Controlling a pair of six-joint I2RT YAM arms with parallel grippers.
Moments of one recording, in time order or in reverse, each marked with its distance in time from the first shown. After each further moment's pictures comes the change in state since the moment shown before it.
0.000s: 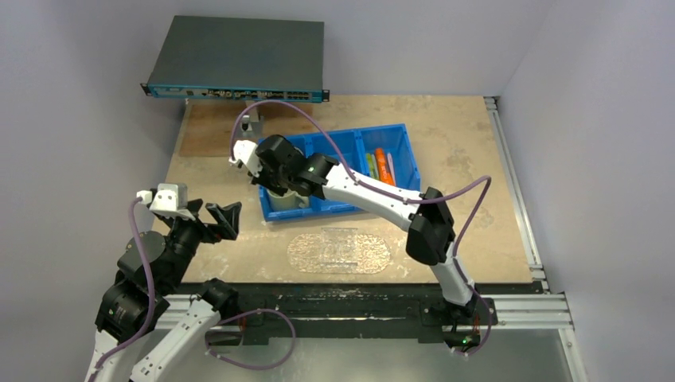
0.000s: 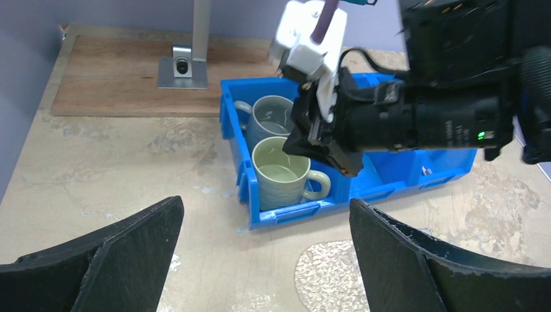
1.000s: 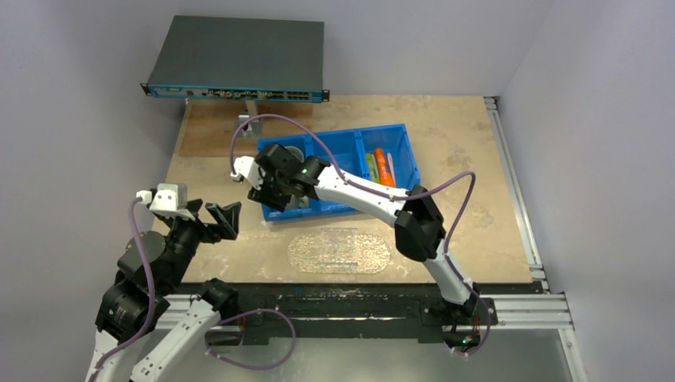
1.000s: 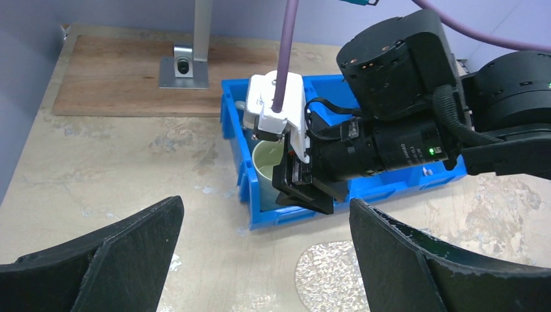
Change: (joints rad) left arm 0.004 0.000 0.000 0.000 0.000 0.000; right arm -0.016 0.061 0.013 -0.073 -0.150 -0.046
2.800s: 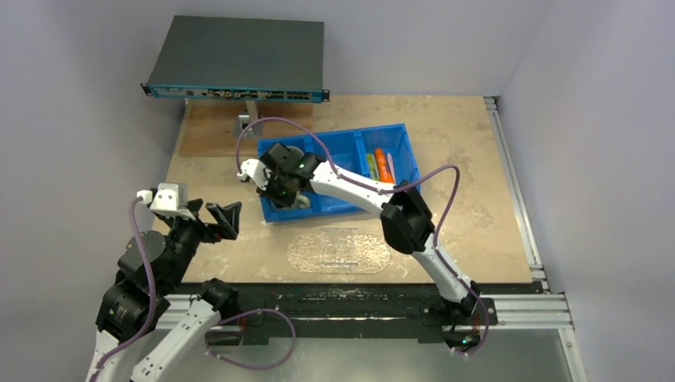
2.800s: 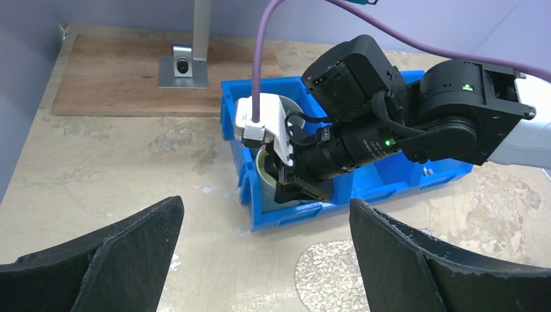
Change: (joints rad) left arm 0.007 0.002 0.000 0.001 0.009 0.001; right arm -0.060 0.137 0.085 -0.082 -0.117 -0.014
